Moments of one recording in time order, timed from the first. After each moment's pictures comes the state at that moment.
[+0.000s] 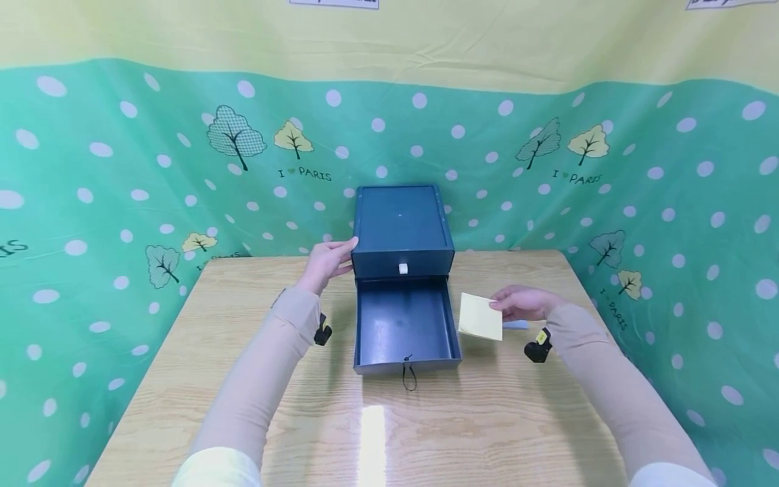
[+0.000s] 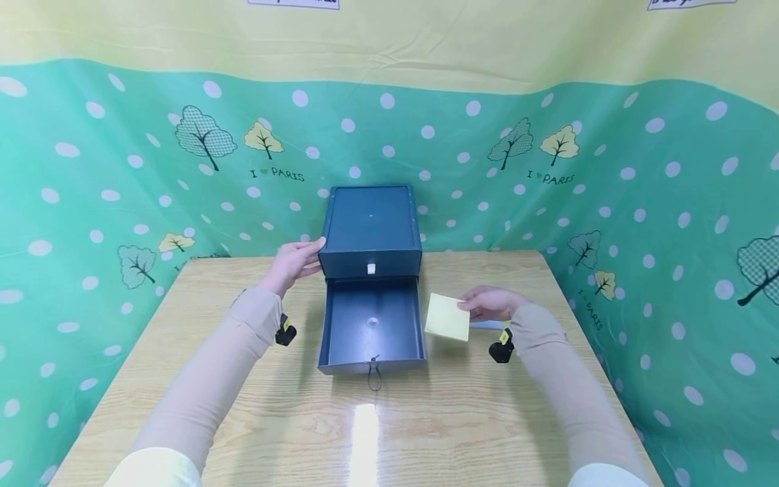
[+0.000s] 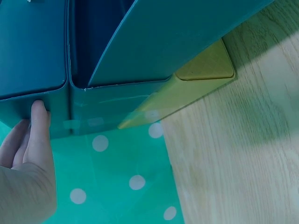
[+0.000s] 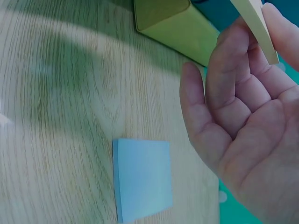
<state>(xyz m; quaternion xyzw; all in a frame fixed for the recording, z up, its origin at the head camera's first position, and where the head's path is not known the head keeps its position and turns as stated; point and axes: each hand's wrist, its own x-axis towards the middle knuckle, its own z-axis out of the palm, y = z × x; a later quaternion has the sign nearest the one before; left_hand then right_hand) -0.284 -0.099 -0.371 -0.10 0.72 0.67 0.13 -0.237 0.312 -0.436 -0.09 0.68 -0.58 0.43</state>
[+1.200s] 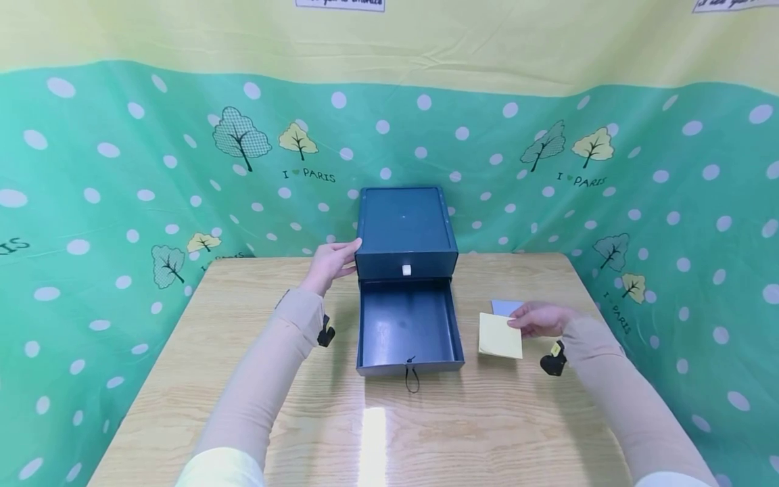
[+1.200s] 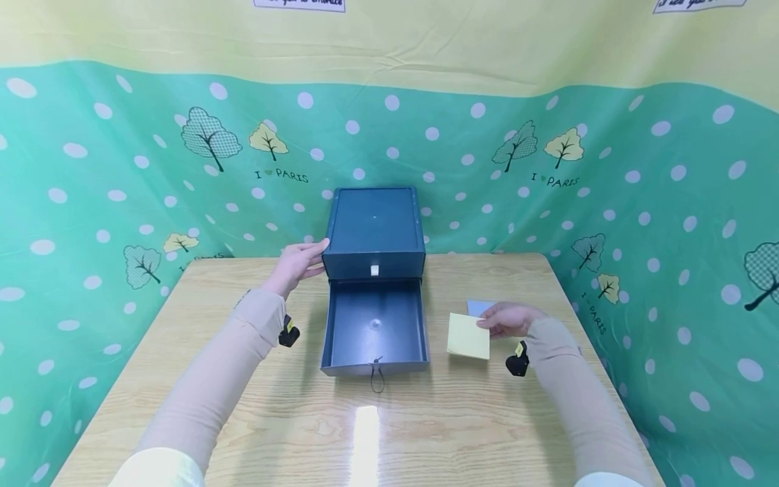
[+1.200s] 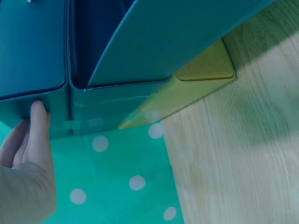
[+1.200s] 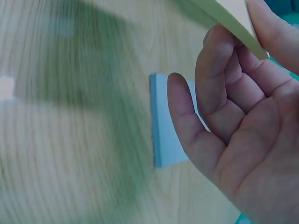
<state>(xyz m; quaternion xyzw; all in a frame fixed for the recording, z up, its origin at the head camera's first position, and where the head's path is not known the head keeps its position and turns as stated) -0.287 -0.100 -0.374 -0.10 0.72 0.67 0.14 -0.226 0.344 -0.464 -0.07 0.71 -0.54 0.44</state>
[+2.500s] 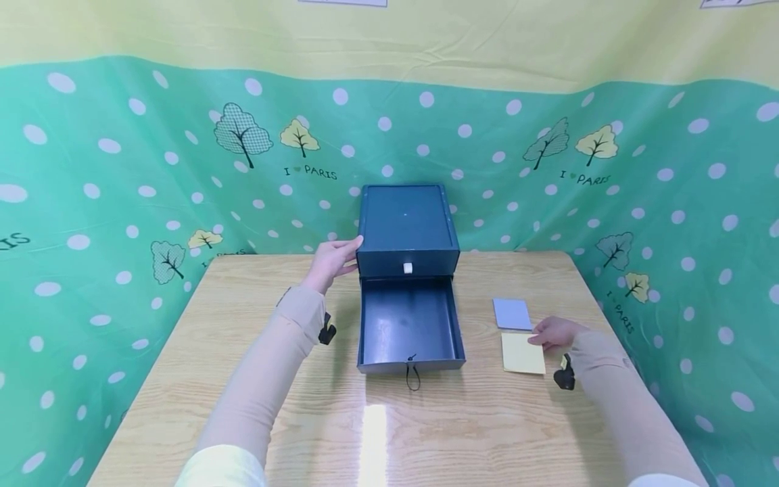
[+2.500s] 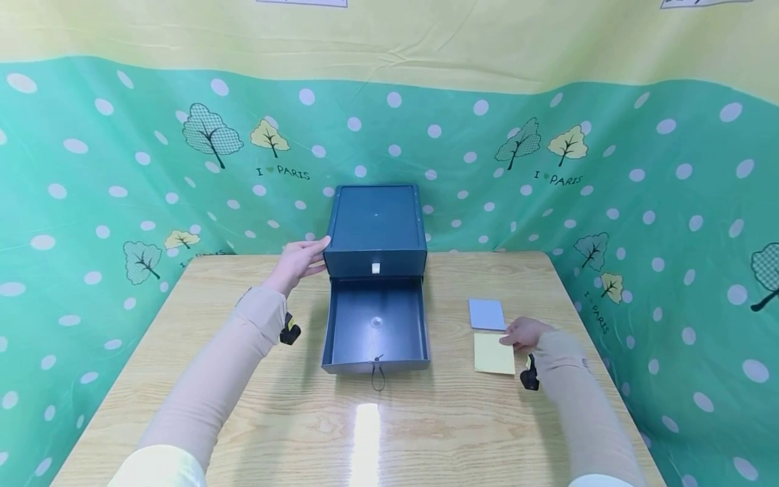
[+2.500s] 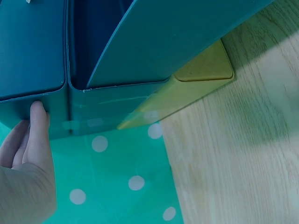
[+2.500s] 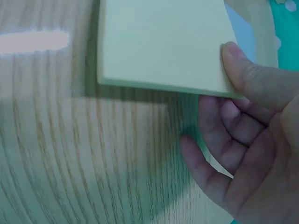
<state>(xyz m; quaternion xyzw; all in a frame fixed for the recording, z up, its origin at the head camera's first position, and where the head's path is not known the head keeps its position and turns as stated) -0.285 -0.099 -0.375 -0.10 0.72 0.68 0.13 -0.204 0.377 -0.502 -0.04 0.86 -0.39 0.33</state>
